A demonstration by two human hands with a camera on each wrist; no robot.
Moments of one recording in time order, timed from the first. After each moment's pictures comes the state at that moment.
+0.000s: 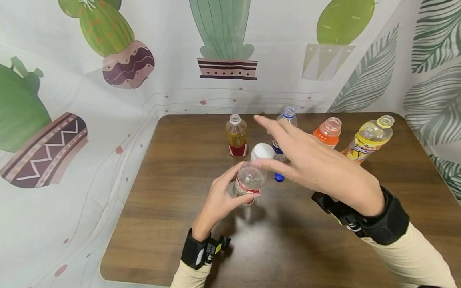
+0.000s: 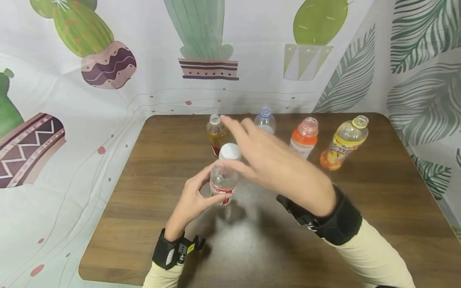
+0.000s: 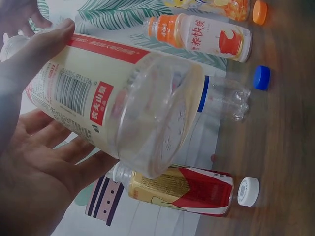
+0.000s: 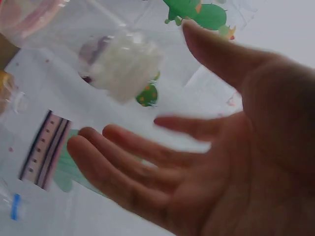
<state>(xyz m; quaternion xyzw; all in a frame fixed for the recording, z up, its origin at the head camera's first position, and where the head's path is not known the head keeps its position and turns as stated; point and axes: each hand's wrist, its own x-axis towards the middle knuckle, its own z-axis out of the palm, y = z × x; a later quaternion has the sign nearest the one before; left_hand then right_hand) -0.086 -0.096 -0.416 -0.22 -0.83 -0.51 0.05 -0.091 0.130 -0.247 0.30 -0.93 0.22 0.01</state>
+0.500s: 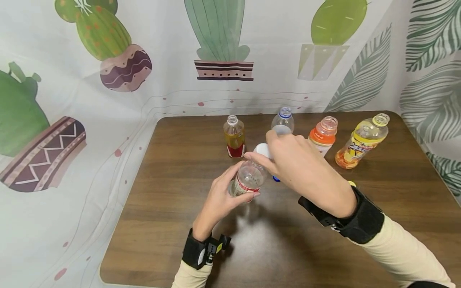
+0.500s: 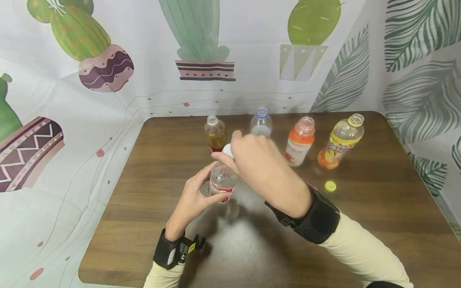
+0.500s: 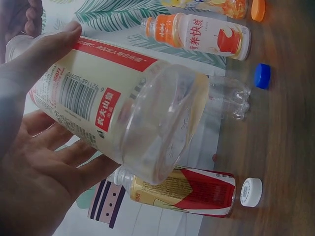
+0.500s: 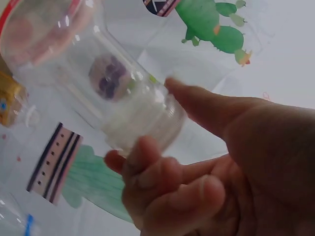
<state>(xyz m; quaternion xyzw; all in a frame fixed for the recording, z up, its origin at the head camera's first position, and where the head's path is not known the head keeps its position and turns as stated) -0.088 -0.092 -0.415 -0.23 -0.84 -0.49 0.06 -0.090 0.110 -0.261 0.22 -0.96 0.14 0.09</state>
